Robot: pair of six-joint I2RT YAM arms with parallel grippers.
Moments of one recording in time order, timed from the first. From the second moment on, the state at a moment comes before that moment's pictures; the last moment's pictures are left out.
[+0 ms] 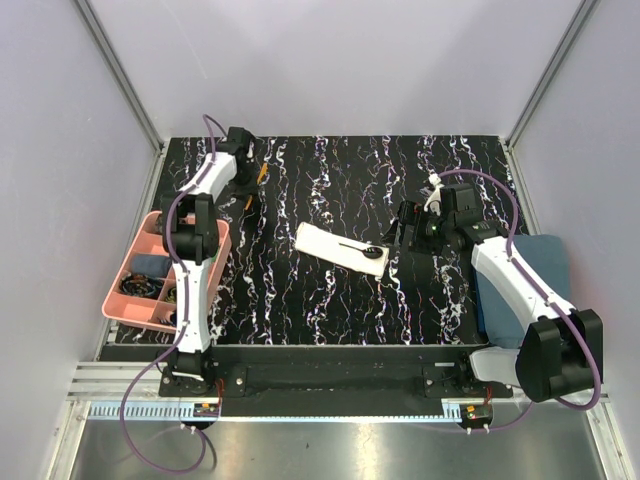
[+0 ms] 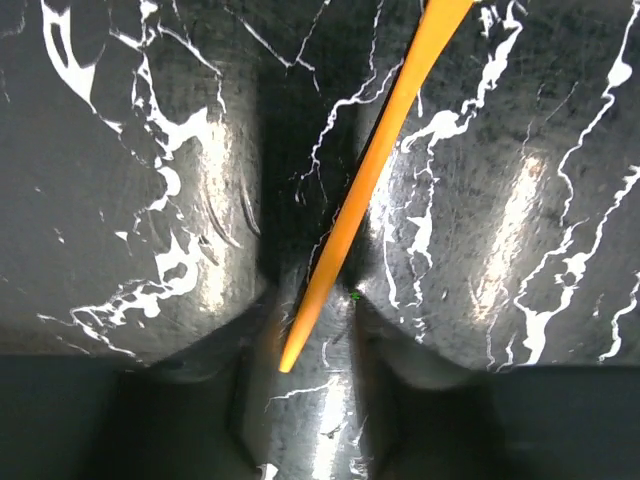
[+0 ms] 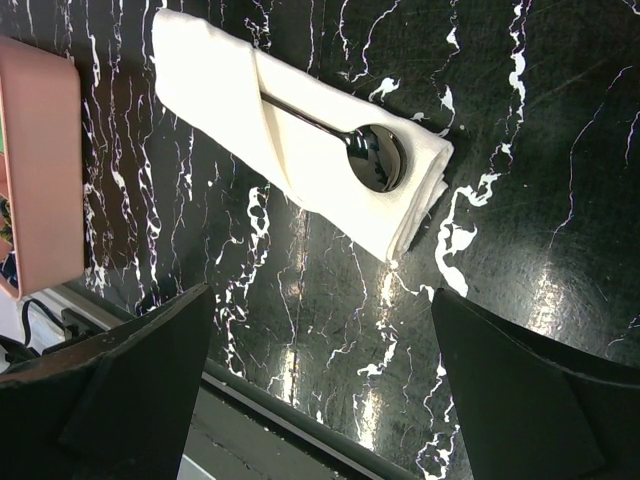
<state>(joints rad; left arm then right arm) -0.11 2.39 2.05 -0.81 -0.05 -0.26 0.23 1.28 0.93 -0.47 -0.39 0.45</state>
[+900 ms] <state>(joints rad) -0.60 1.45 1.24 -0.71 0.14 -0.17 0.22 1.60 1.23 -0.46 -0.81 0.47</state>
